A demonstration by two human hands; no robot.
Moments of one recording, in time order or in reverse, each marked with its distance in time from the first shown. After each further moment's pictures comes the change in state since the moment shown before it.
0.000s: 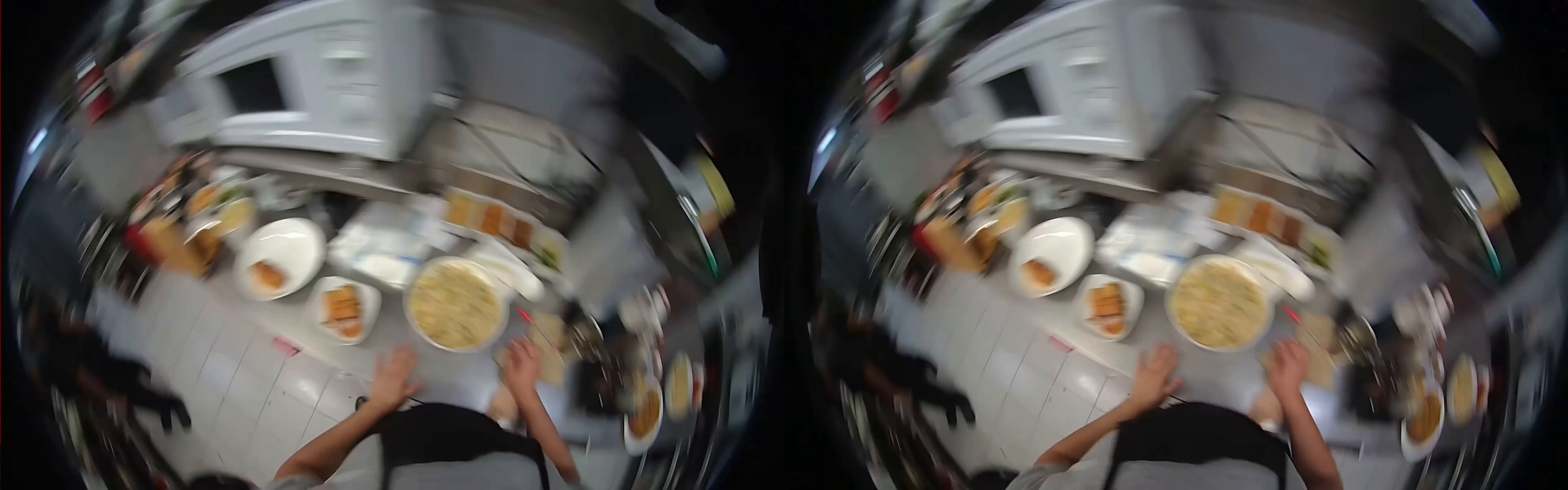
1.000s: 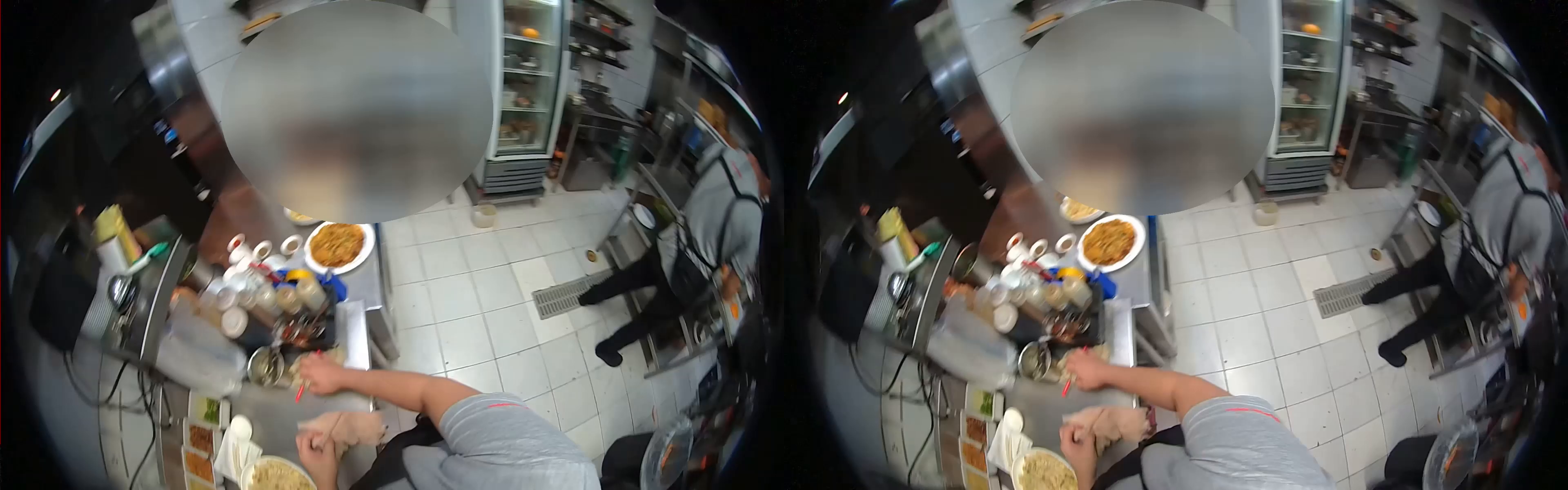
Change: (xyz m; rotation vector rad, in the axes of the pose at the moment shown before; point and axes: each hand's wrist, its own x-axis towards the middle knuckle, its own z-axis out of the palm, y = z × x) left_hand 0.158 0.149 0.011 -0.710 -0.495 0.870; right_hand -0.044 0.049 -0.072 -0.277 0.103 0.755
